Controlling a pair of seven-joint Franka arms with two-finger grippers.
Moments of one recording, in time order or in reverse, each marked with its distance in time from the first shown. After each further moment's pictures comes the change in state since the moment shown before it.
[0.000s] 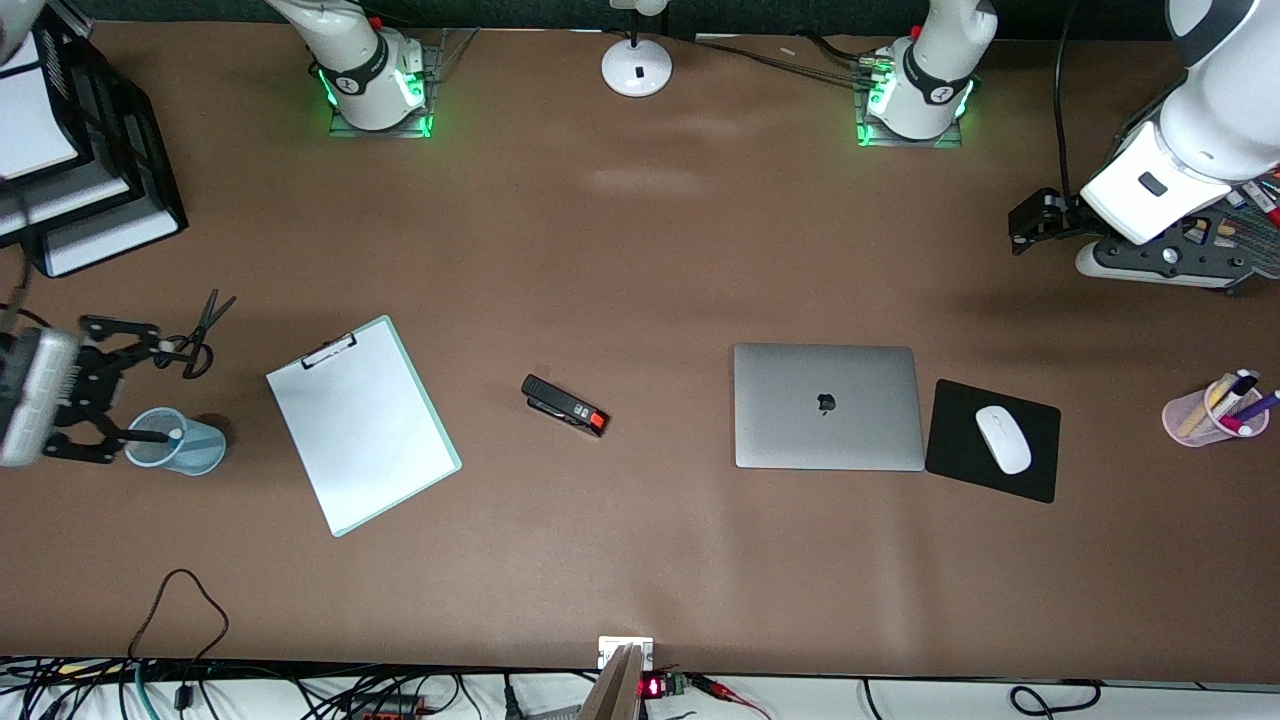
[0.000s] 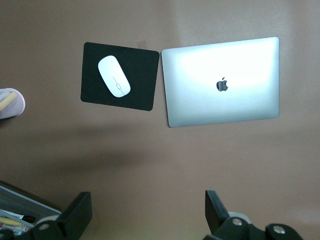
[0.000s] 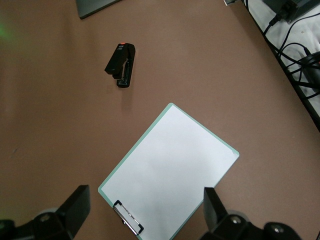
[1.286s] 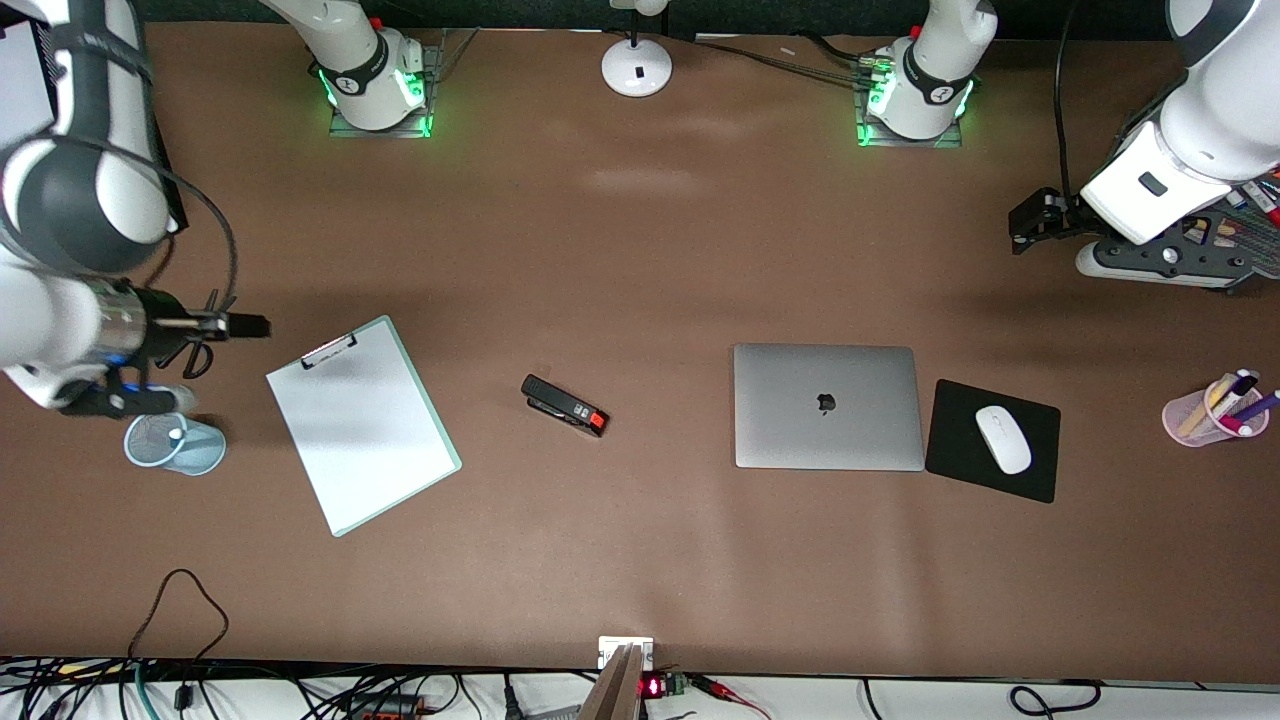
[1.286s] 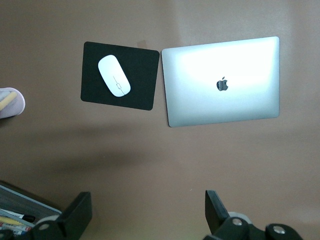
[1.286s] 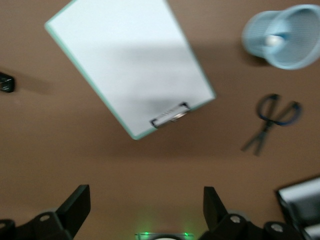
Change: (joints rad) left arm 0.000 0.000 0.000 0.000 0.000 -0.002 0.000; right arm 0.170 -0.242 -0.013 -0.339 -0.465 -0.040 1.353
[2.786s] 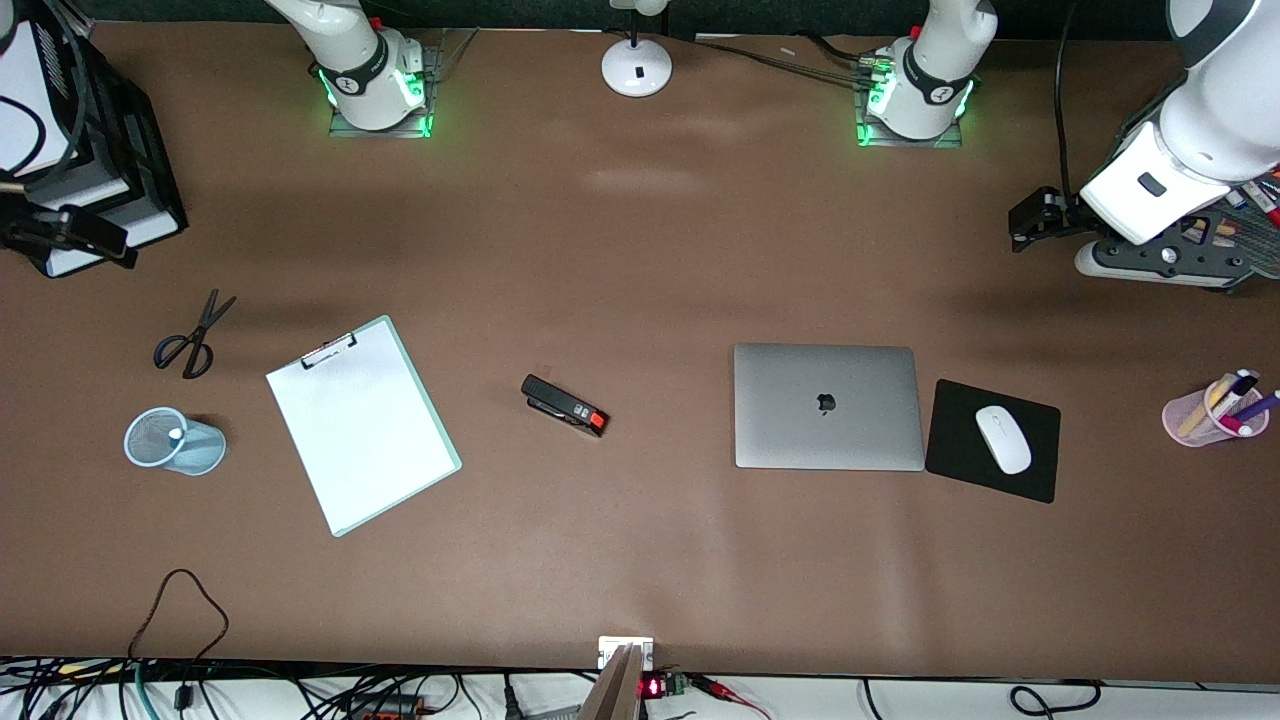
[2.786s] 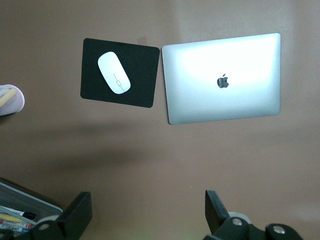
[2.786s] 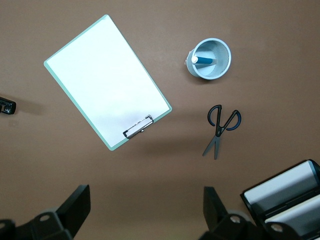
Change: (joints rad) left arm 0.000 0.000 0.000 0.000 0.000 -0.011 0.000; right arm -0.194 -0.336 0.116 -0.232 -0.058 0.145 -0.041
